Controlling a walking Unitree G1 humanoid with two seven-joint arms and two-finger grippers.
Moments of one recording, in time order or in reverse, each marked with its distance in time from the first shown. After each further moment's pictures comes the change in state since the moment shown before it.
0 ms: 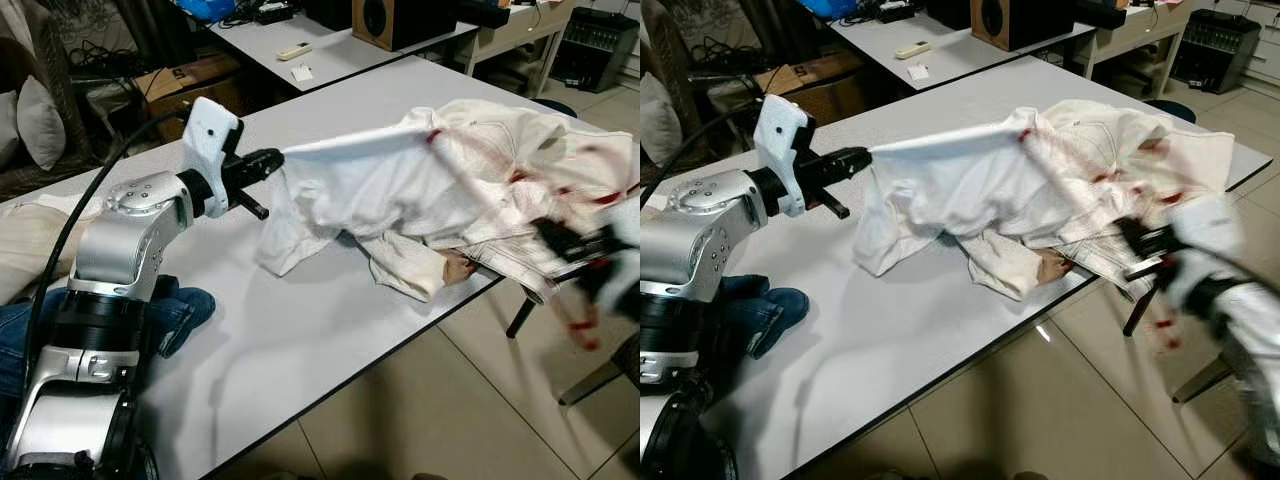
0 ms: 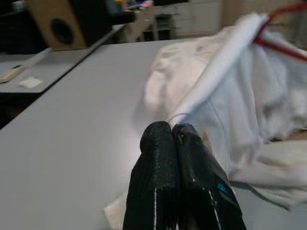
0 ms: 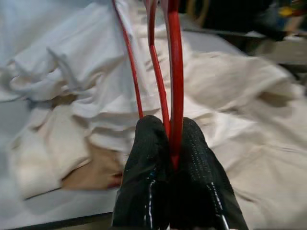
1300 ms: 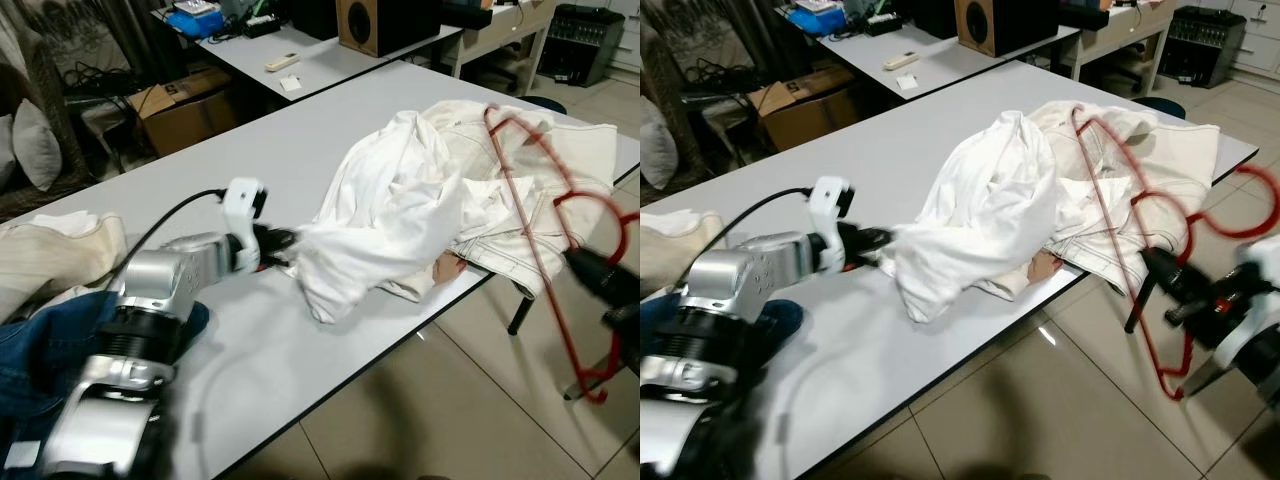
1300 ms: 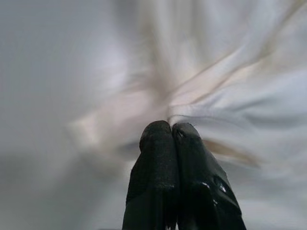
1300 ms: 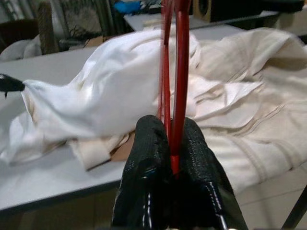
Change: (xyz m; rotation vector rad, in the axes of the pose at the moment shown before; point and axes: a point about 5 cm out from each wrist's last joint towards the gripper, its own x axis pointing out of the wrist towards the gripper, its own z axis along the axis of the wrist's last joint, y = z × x) left arm 0.013 -0.015 -0.088 -0.344 0.387 0.118; right arm -0.050 0.010 -0.011 0.222 -0.009 0.115
